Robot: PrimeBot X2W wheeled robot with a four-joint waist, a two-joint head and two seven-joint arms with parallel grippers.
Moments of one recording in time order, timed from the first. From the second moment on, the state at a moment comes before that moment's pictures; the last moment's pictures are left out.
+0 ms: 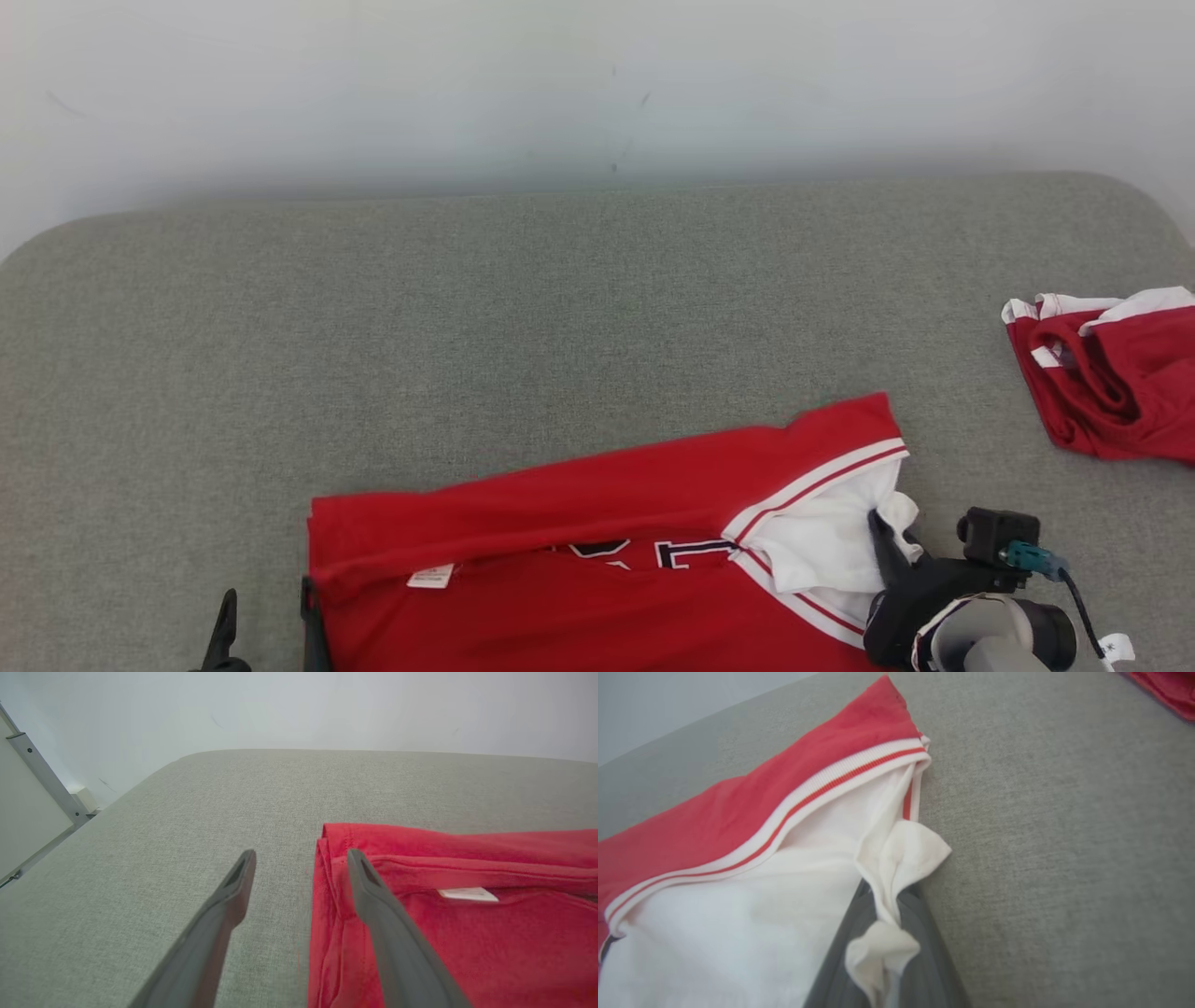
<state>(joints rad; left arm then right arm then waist) 0.01 0.05 0.04 0.30 -0.10 0.05 -0.26 -0.37 -0.16 0.13 0.91 0.43 0.13 -0.16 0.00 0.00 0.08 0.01</state>
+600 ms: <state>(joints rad) 0.02 0.05 0.01 0.32 -0.13 0.05 -0.26 -0.38 -0.18 0.17 0.84 0.43 0.13 -0.22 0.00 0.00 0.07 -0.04</state>
